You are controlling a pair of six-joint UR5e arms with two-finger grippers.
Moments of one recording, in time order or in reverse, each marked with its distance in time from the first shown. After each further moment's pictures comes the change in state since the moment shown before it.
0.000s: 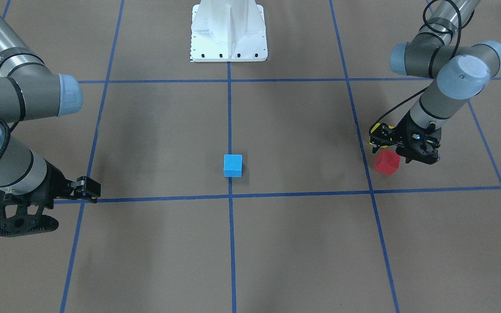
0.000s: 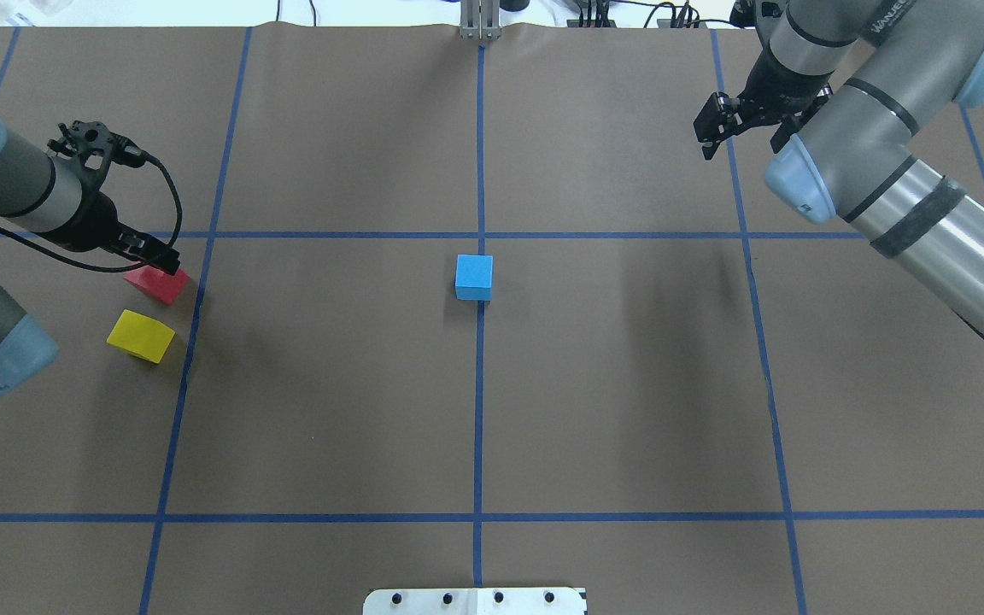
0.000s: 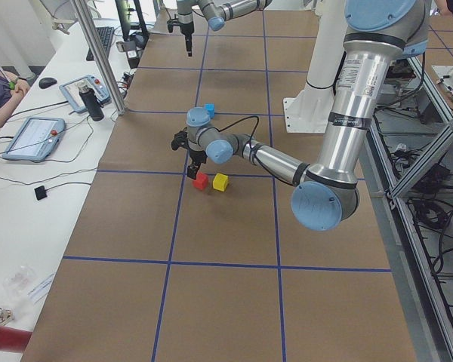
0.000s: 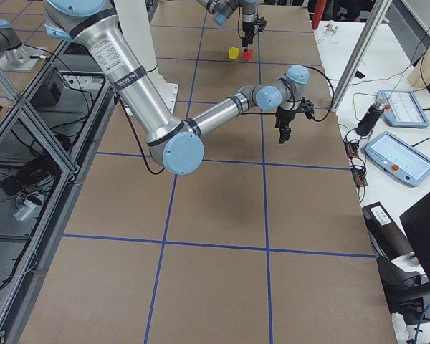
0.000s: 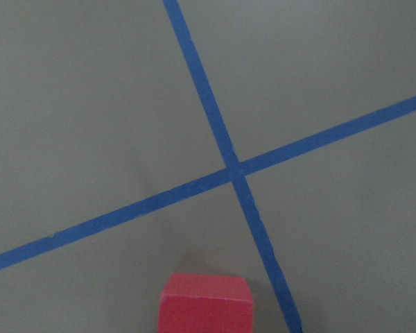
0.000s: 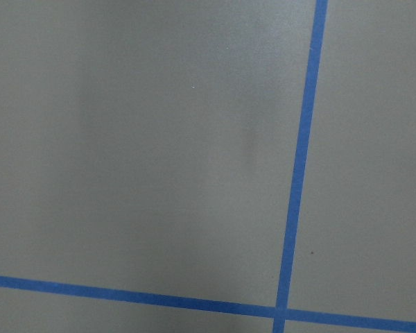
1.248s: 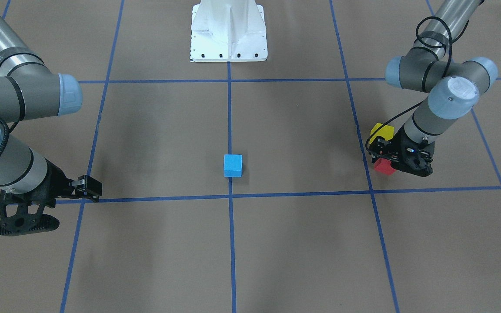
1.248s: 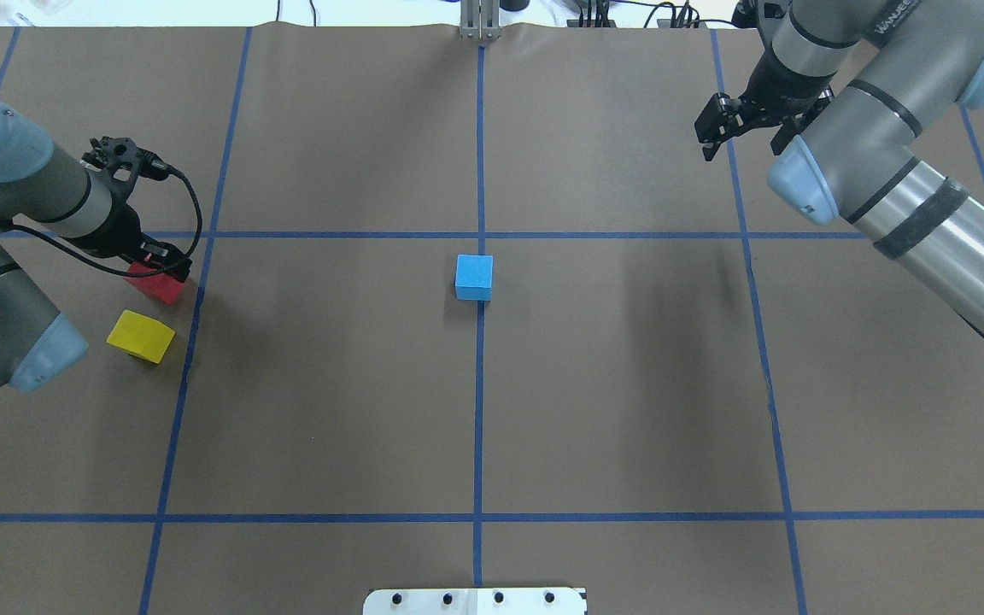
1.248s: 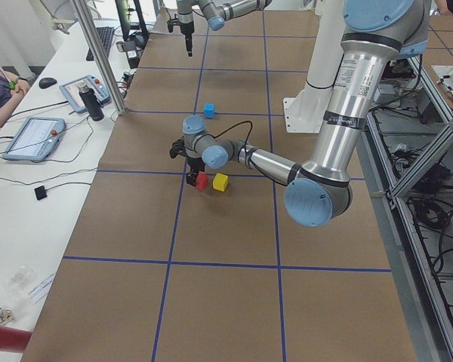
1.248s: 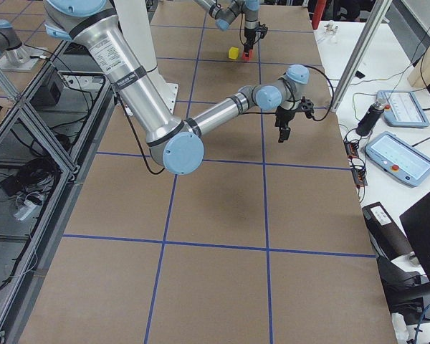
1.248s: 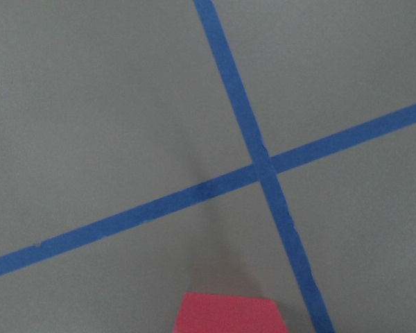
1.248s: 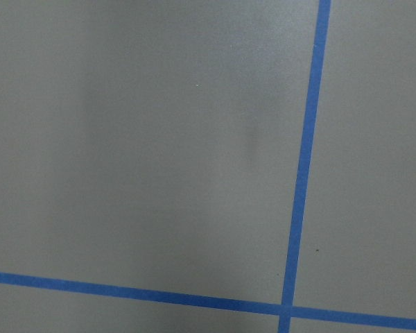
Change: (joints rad) left arm 0.011 -0.046 0.111 -0.012 0.000 0.002; right arm 0.001 0.002 0.003 0.002 0.015 0.009
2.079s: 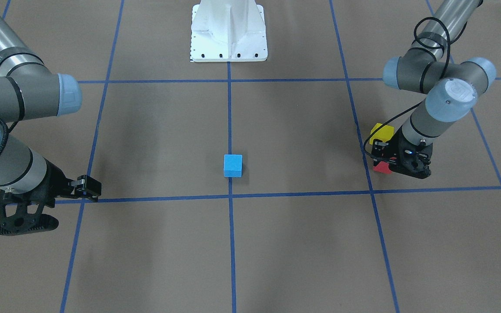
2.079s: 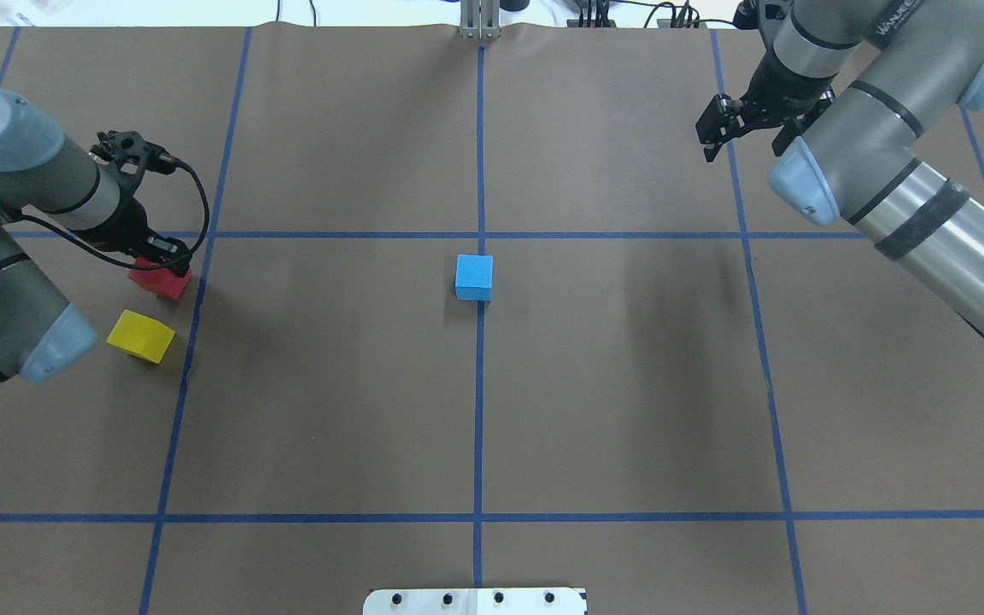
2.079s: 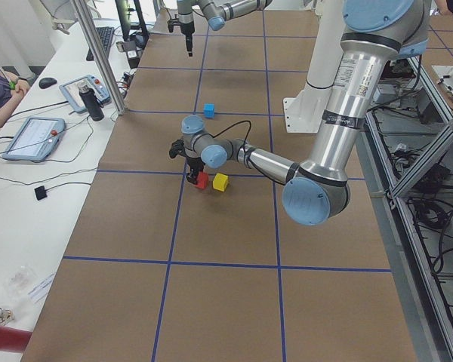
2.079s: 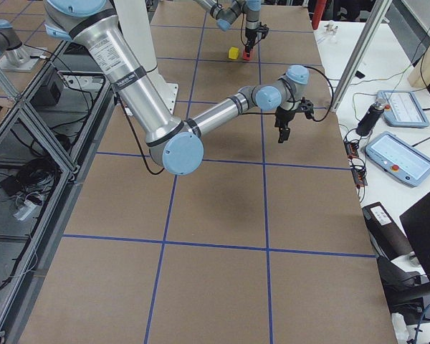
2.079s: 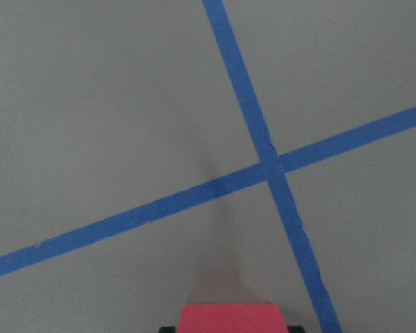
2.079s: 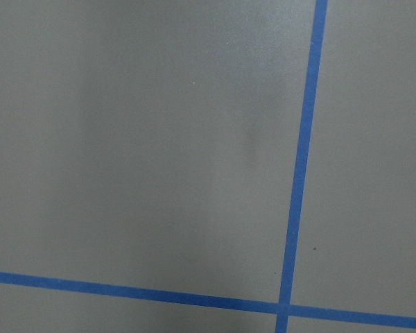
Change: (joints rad) left arm -0.007 -0.053 -0.014 0.105 -0.010 -0.002; right arm 0.002 -0.003 0.003 0.000 0.000 -0.001
